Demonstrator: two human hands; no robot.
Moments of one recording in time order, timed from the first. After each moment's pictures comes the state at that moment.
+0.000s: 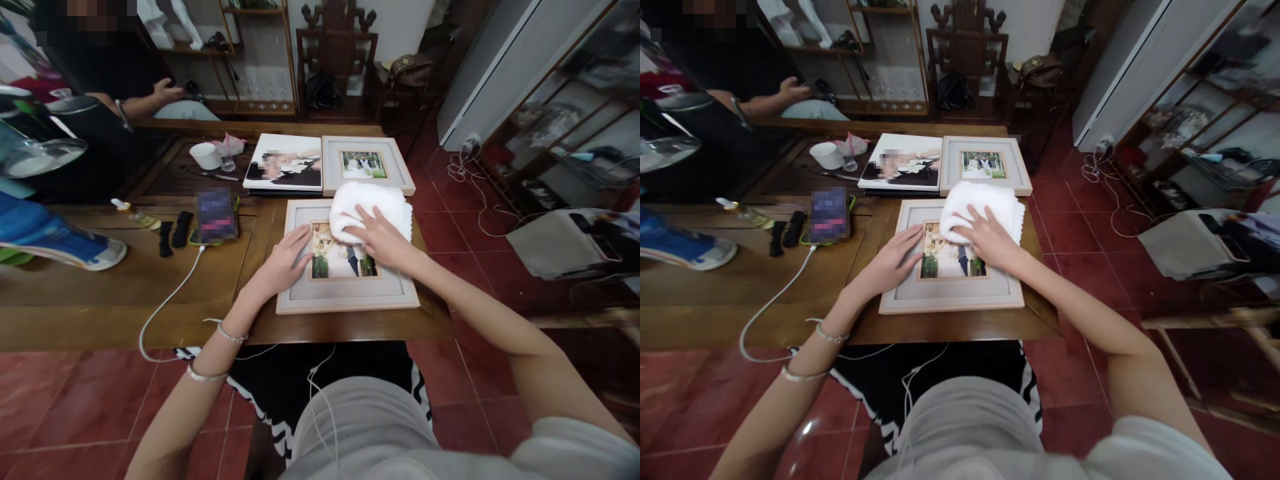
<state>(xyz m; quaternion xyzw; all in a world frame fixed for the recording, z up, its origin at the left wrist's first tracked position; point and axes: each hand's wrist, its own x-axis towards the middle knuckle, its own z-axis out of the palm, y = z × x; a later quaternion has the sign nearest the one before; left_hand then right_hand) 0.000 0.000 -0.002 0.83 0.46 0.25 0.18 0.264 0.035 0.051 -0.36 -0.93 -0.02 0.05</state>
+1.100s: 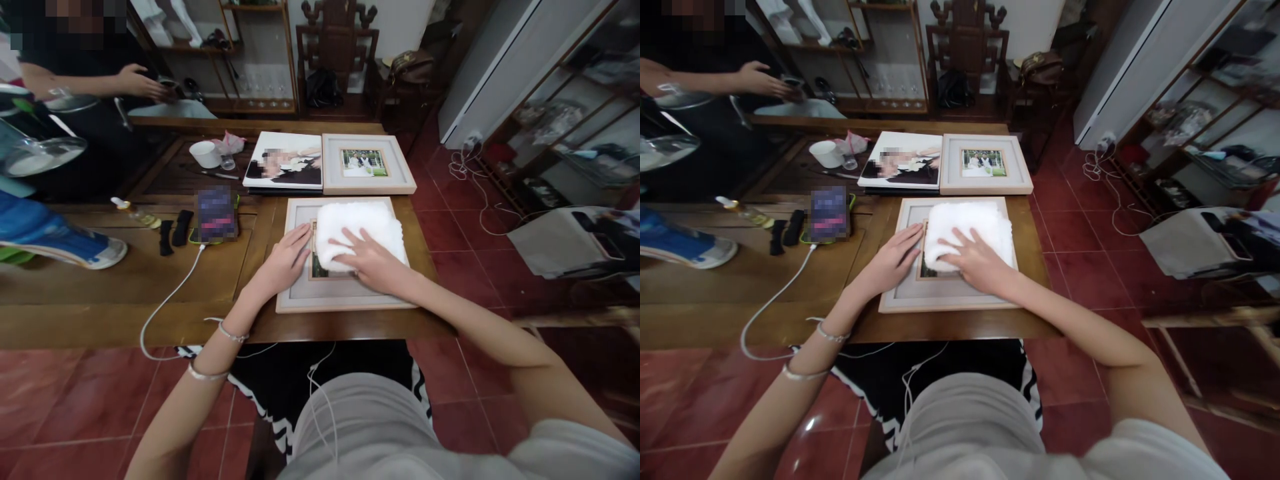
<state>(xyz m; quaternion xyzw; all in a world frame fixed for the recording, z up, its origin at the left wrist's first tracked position) 0.001 -0.001 -0.003 0.84 0.45 0.26 0.16 0.248 -0.007 0.053 -0.31 -0.95 0.08 0.04</state>
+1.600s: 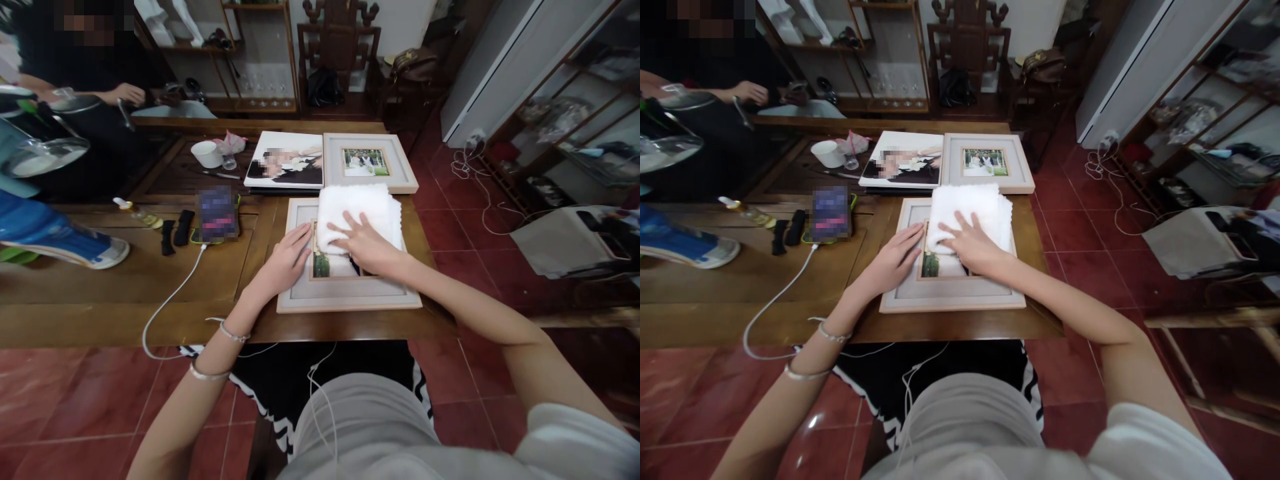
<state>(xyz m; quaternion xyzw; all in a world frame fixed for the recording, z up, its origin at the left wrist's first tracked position) 0.001 -0.002 -0.004 0.83 0.46 0.28 0.18 0.231 0.024 0.056 -0.33 -0.94 0.01 -0.01</state>
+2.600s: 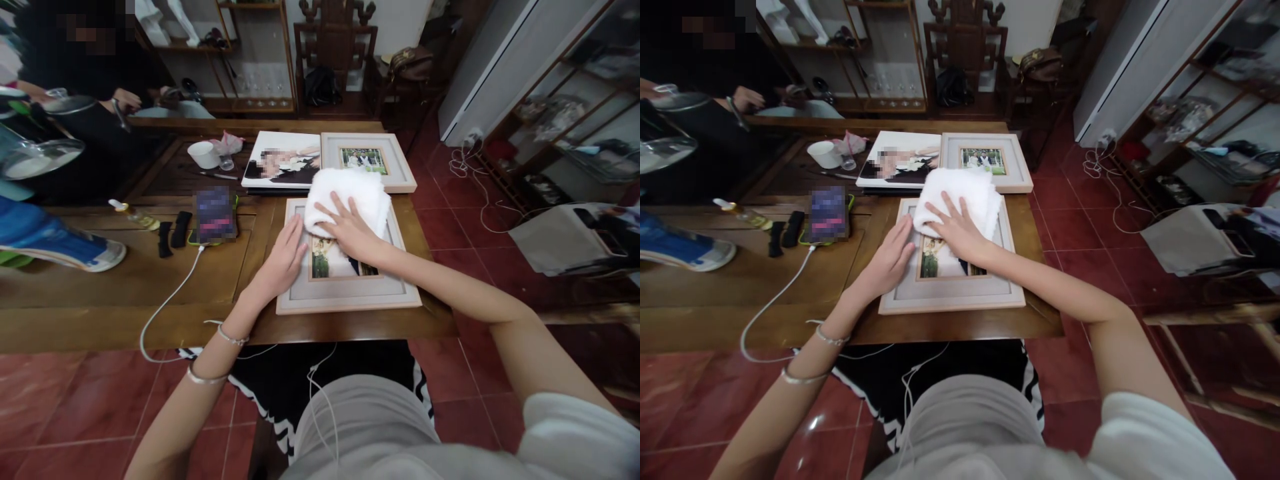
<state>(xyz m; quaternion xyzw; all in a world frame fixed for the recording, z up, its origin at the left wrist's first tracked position) 0.001 -0.004 -0.002 0.81 0.46 0.31 0.16 0.208 0.049 0.045 -0.36 -0.93 -0.01 0.05</state>
